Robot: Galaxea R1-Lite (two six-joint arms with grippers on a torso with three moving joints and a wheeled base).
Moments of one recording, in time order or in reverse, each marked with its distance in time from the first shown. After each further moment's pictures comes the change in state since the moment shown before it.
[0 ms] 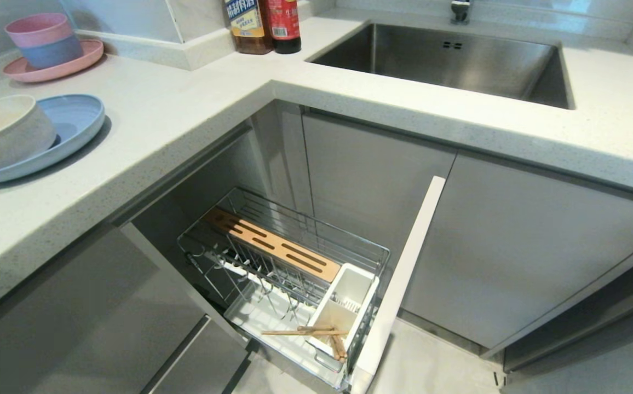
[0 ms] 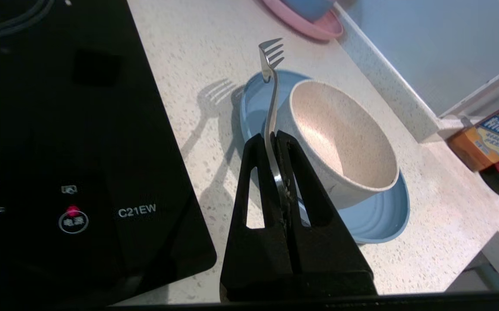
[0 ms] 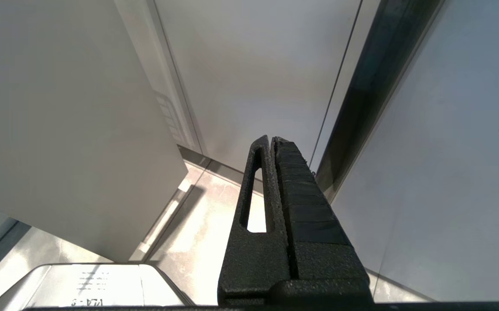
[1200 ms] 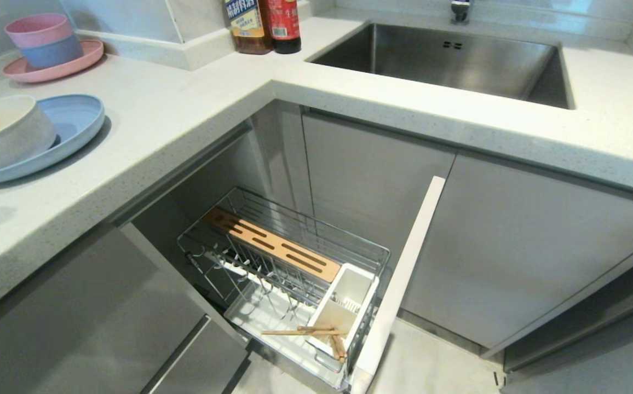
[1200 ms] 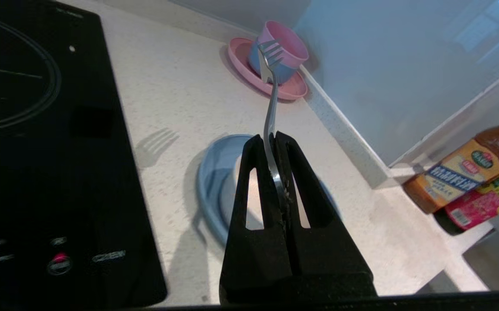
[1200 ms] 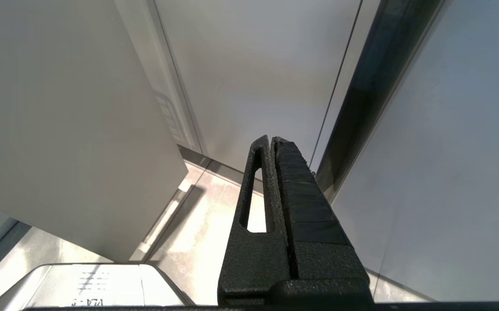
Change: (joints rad) left arm -0.122 -0.040 -0.281 0.213 0.182 0.017; right arm 0.000 0.000 0.000 0.000 0.000 0.000
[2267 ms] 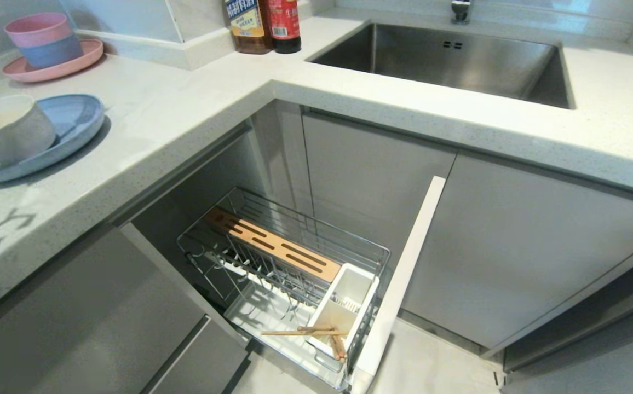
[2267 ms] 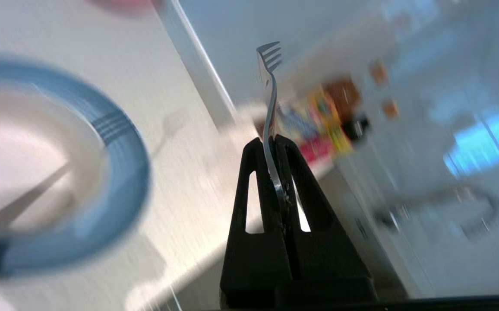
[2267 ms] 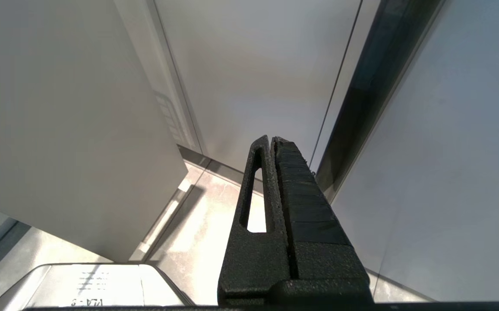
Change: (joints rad) left arm -0.684 0.327 -0.670 0.366 0.264 -0.146; right arm 0.000 0.000 0.000 0.000 0.000 0.000
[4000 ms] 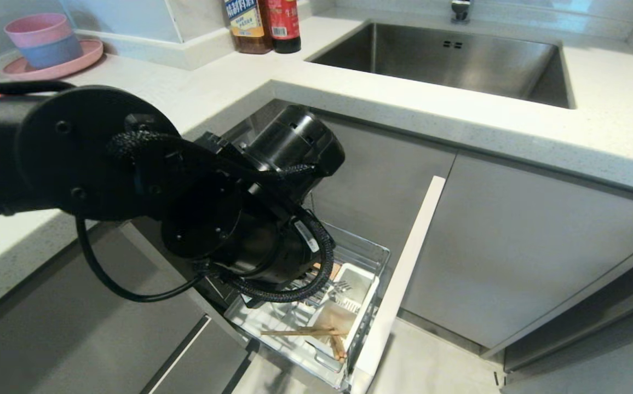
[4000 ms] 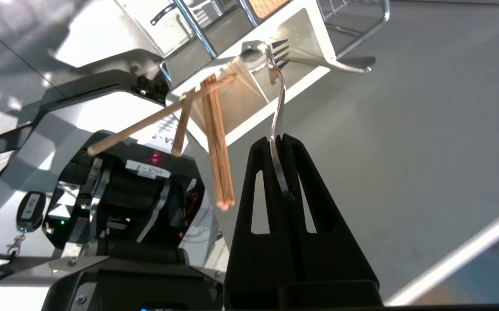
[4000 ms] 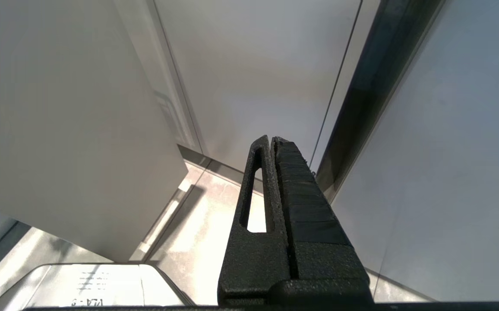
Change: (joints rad) left arm -0.639 0.554 0.109 0.508 -0.118 -0.536; right arm 0.000 0.000 0.000 0.000 0.000 0.000
